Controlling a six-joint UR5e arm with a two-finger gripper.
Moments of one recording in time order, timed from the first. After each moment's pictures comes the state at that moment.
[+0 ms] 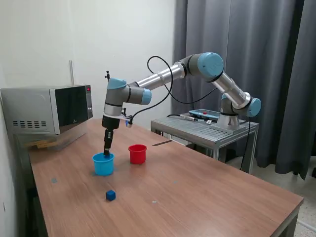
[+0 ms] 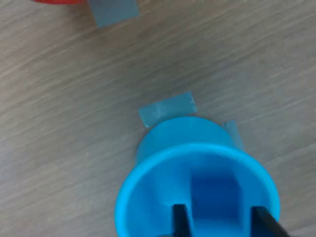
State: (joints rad) arm -0.25 -0.60 0.96 -2.13 -1.61 -2.92
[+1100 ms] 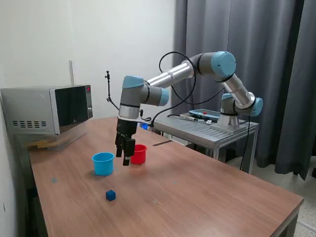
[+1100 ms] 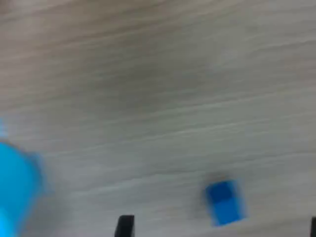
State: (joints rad) arm -0.08 -0.61 0.94 -2.12 -1.51 -3.01
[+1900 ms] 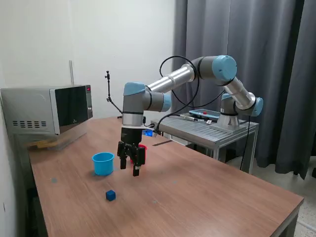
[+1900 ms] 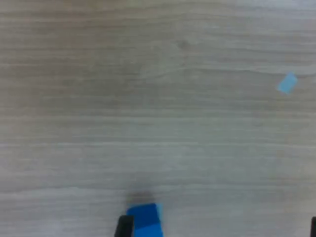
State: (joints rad) arm -0.06 -0.56 0.89 -2.10 -1.43 -3.15
